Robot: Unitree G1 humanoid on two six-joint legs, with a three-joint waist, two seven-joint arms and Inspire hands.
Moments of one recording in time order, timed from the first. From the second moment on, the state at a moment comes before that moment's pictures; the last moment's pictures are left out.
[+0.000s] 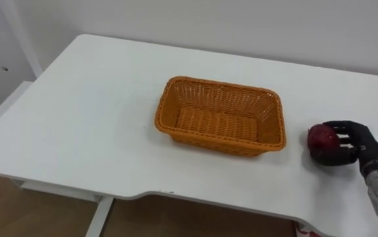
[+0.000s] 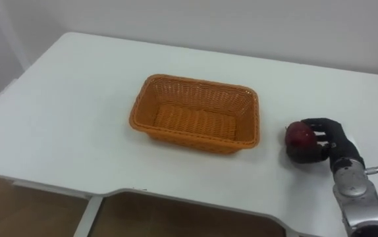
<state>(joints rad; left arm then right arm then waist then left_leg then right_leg) 0.27 0.28 0.08 1.14 0.26 0.06 0.04 -0.20 -0.55 0.03 0.85 -0.04 -0.09 -0.07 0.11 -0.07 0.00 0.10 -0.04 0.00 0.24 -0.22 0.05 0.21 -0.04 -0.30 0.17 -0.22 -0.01</state>
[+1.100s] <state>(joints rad) 0.26 0.27 0.07 1.10 0.27 0.05 0.04 -0.18 -0.52 0.02 0.18 0.03 -0.08 -0.23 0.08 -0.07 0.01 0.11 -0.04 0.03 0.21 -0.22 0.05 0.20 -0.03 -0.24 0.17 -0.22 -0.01</state>
